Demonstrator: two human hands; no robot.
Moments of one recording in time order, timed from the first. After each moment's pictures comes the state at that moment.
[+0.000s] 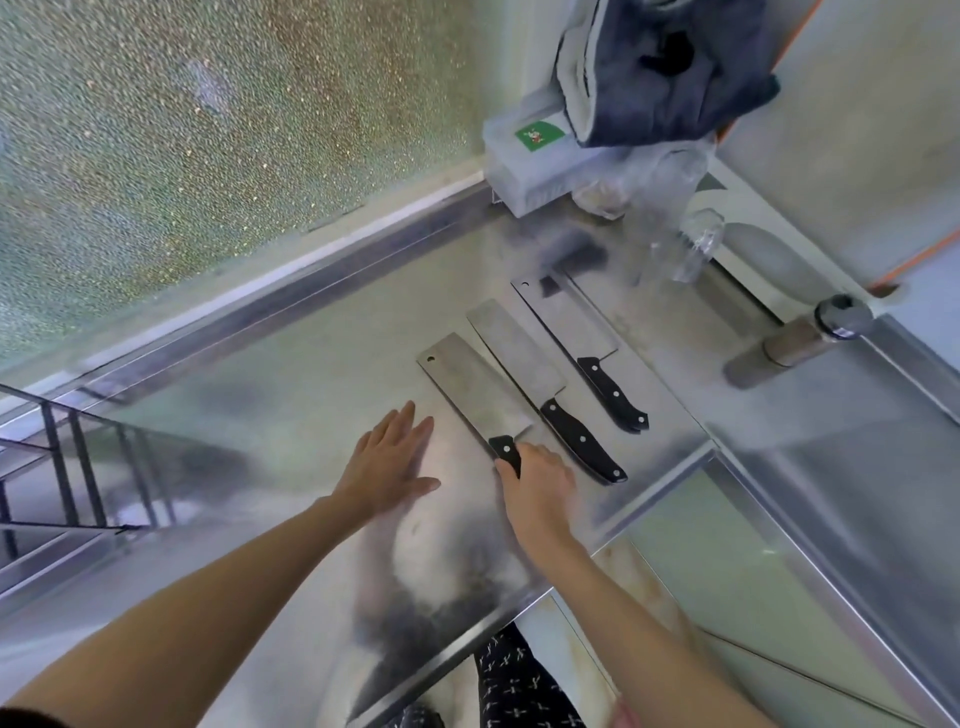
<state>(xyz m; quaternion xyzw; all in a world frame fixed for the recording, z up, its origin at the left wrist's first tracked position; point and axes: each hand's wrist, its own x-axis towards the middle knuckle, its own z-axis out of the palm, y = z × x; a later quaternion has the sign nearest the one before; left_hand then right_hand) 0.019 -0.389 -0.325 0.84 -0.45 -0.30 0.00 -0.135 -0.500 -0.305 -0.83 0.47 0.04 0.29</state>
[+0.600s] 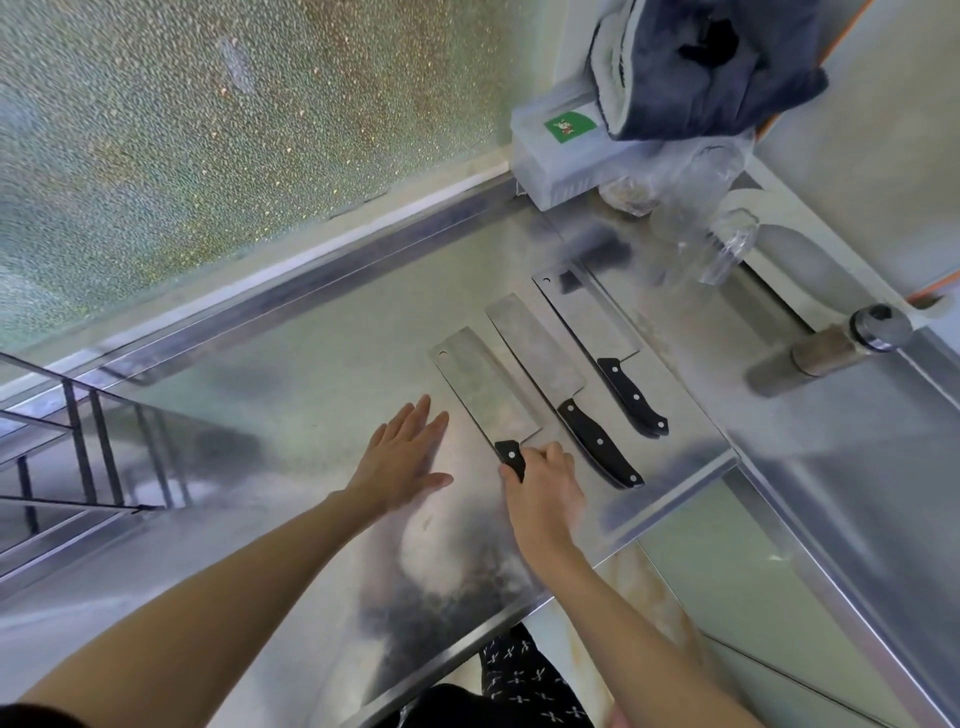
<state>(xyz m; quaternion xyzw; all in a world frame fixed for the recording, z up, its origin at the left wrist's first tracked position) 0.020 -0.386 -0.332 0.83 -0.46 -0.31 0.01 -0.131 -0.490 -0.319 -0.84 0.49 0.03 0.25</state>
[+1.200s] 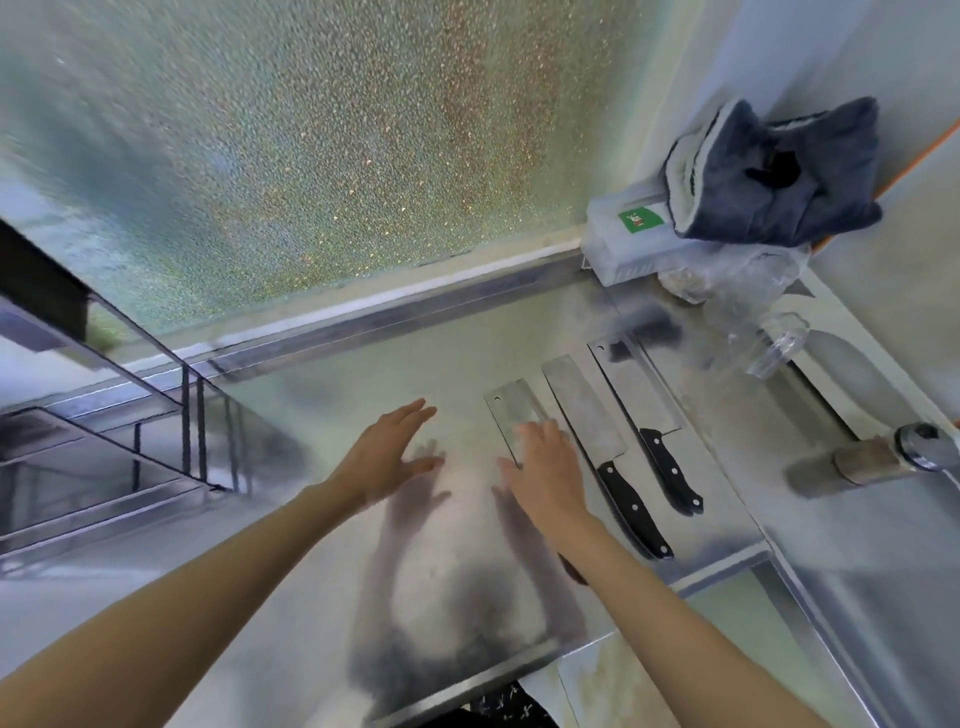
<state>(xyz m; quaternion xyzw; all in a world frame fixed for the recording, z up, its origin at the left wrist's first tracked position) 0.060 -0.347 -0.252 0.88 -0.37 -0.26 0.16 -0.066 -0.505 -0.256 -0.91 0.30 0.05 0.27</state>
